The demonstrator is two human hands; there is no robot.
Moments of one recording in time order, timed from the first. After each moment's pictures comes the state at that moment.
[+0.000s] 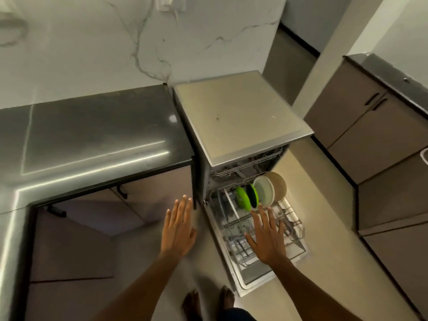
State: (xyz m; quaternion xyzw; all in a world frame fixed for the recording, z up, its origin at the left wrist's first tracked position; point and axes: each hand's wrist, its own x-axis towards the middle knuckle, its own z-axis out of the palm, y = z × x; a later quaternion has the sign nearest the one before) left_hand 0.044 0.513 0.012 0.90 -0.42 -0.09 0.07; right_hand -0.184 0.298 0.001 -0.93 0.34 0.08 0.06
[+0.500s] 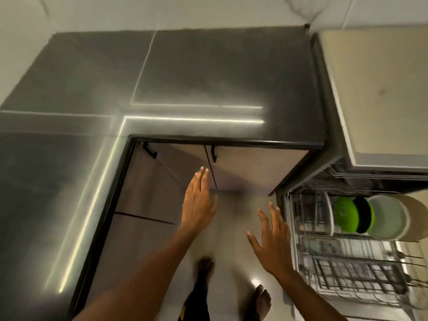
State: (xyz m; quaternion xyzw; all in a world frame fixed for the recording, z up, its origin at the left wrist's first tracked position) left_hand 0.199 0.658 -0.105 0.96 -0.19 -0.08 0.20; right_hand 0.028 0.463 -0.153 -0.96 0.15 0.02 0.24
